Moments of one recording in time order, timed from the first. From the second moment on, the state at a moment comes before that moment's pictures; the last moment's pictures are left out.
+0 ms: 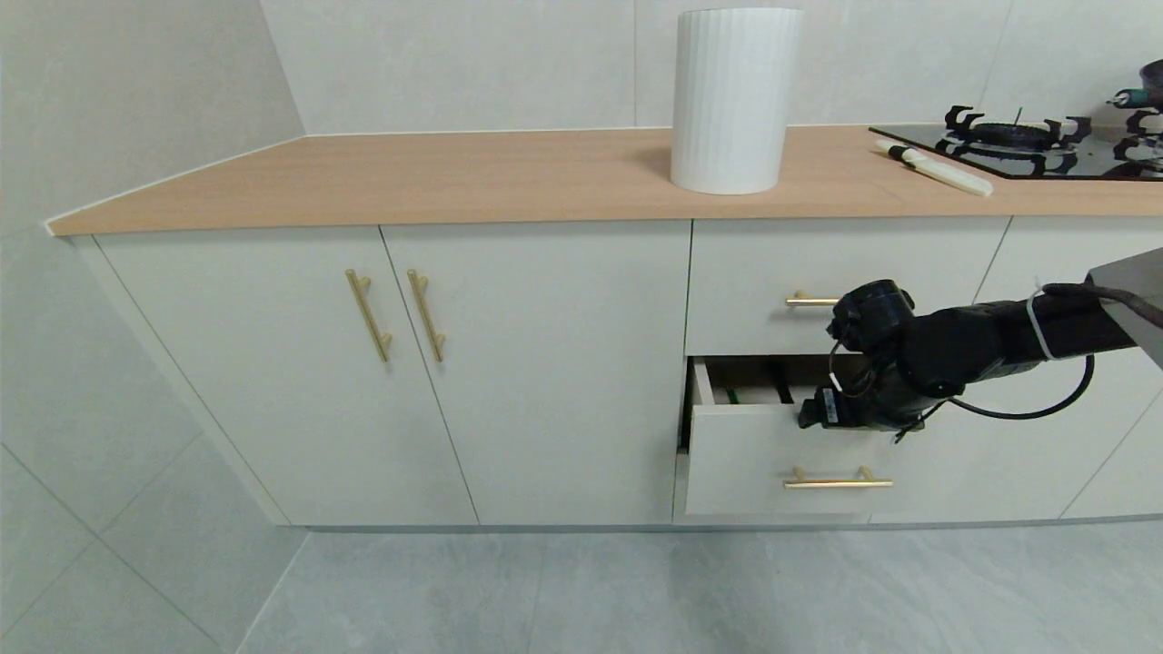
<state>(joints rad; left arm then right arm) 0.00 0.00 0.00 0.00 0.03 0.00 0.23 2.16 -1.48 0.26 -0.21 0.25</state>
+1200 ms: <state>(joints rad) 0.00 0.00 0.00 0.00 0.03 0.00 0.13 2.30 -1.46 -0.21 -0.27 0.31</state>
